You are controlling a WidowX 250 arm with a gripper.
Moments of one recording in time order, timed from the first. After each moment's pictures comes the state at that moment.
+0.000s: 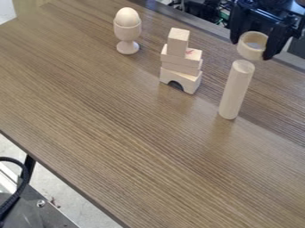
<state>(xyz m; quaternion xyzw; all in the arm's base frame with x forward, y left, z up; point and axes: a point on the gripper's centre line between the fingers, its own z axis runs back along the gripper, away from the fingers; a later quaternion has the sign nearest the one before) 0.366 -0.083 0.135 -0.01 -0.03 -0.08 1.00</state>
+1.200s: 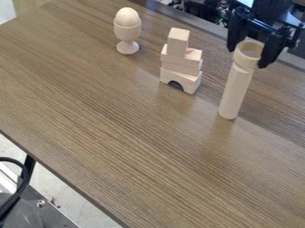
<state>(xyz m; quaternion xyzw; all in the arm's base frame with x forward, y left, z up) 0.369 -0.077 0.120 0.00 -0.02 -0.08 1.00</state>
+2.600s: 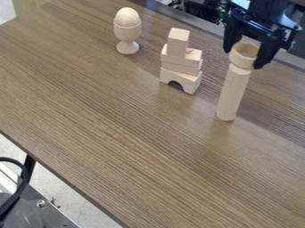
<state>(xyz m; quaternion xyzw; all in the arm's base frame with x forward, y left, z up) 0.370 -0.068 0.115 0.01 -0.02 -0.07 1.00</state>
